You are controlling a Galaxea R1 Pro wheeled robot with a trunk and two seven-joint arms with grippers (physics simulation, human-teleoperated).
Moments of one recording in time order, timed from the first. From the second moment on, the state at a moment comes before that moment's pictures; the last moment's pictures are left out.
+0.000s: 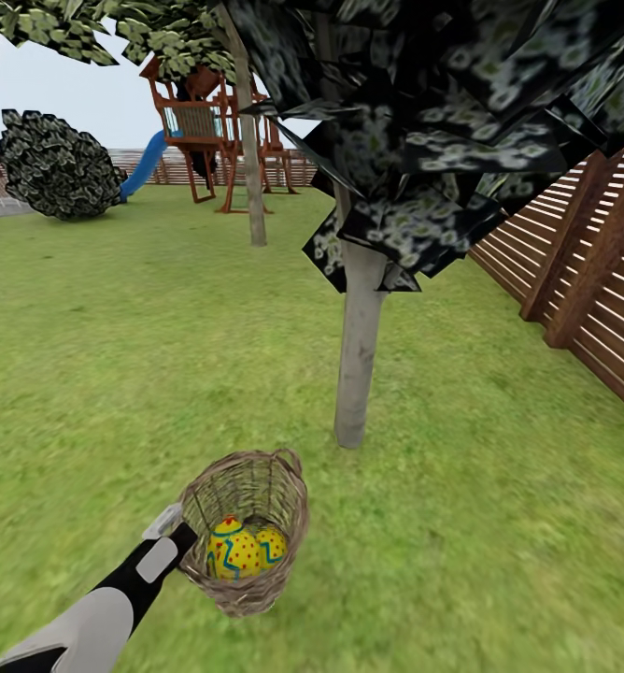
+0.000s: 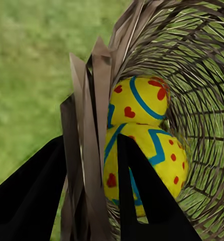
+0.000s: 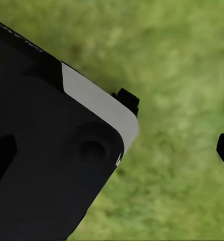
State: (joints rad) left arm -0.70 0.03 0.23 -0.26 0.65 0.08 0.25; right arm -0.33 -0.07 -0.14 0.03 0.67 -0.07 0.22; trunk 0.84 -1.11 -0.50
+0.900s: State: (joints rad) left arm -0.68 0.03 0.23 -0.27 0.64 0.06 0.25; right arm -0.45 -0.24 -0.42 -0.28 0.61 -0.06 1.41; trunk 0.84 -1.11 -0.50
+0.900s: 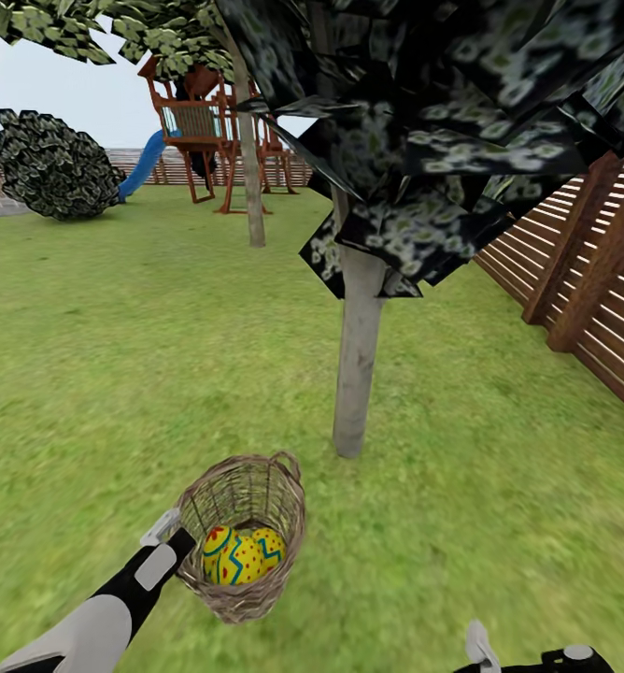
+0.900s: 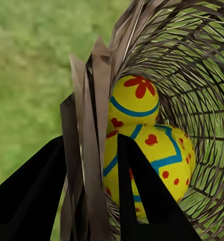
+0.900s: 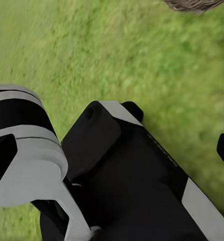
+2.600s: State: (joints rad) left arm -0.68 0.03 0.23 -0.27 0.65 0.06 0.25; right arm -0.45 -0.24 -0.41 -0.28 0.61 -0.06 1.41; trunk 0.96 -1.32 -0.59
